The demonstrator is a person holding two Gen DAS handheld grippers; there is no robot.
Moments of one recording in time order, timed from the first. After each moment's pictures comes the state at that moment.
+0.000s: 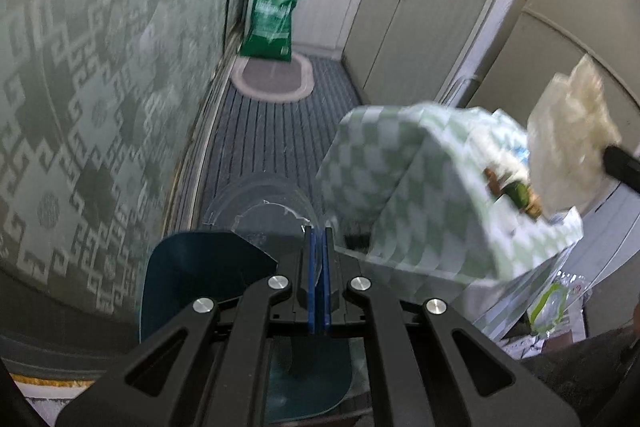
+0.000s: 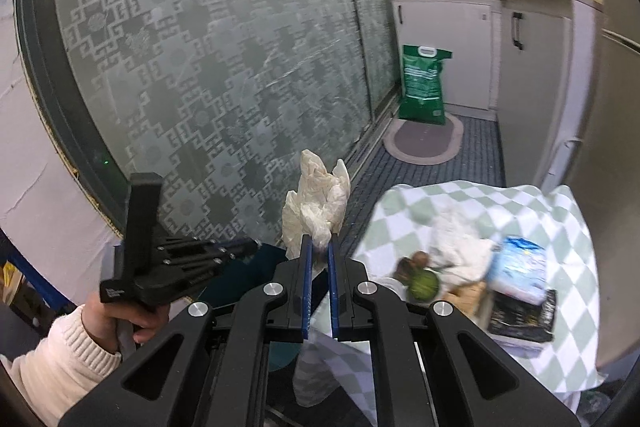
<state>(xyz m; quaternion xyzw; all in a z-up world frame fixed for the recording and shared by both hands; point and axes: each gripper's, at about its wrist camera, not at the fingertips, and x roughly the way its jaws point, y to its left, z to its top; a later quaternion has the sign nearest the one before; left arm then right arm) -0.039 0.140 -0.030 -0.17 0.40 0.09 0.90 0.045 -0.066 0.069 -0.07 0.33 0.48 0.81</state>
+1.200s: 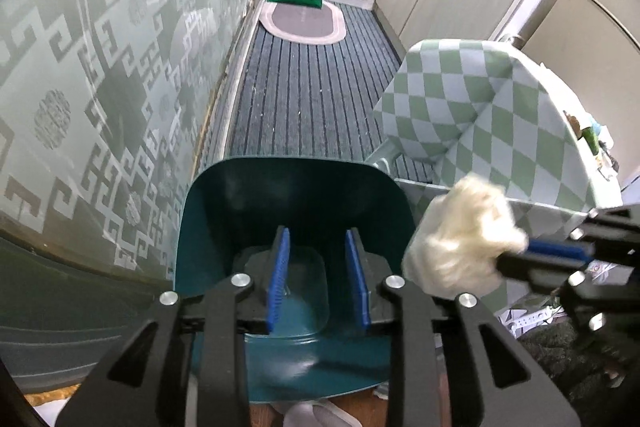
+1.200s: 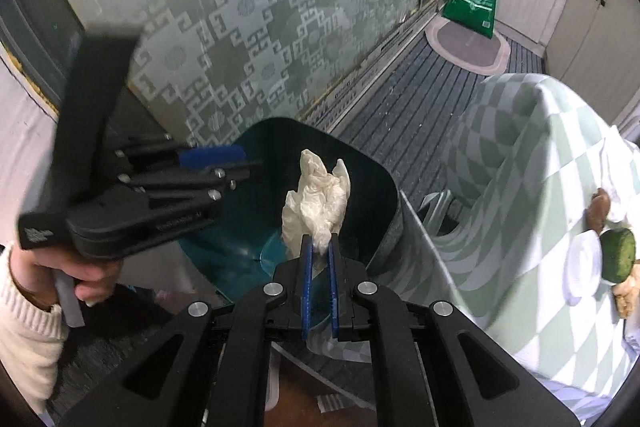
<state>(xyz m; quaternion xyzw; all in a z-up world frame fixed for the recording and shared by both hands) -0.062 0.185 -0.083 -0.19 0.47 0.11 0.86 0.007 0.054 -0.055 -0.23 0.47 0.47 0.71</state>
